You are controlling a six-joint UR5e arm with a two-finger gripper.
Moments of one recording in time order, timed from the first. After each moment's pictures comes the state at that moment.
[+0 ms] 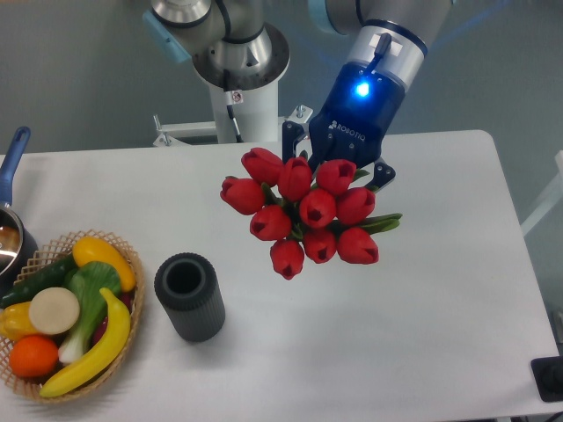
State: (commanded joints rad) arm 2.70 -1.70 -1.61 -0.78 0.57 0.85
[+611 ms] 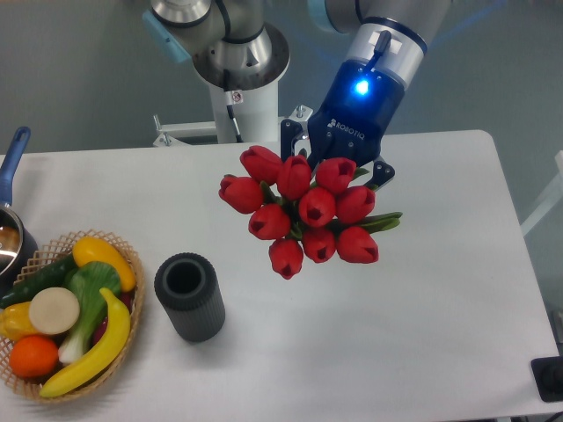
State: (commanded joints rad) arm 2.69 -1.71 -1.61 -0.78 0.57 0.83
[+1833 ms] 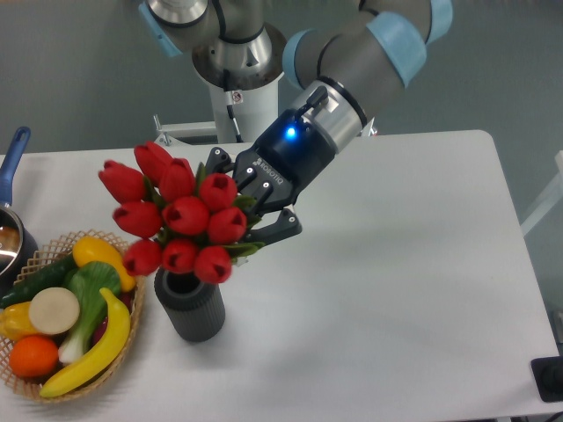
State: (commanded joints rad) arm 2.56 -1.87 -1.62 -0.65 0.16 1.06
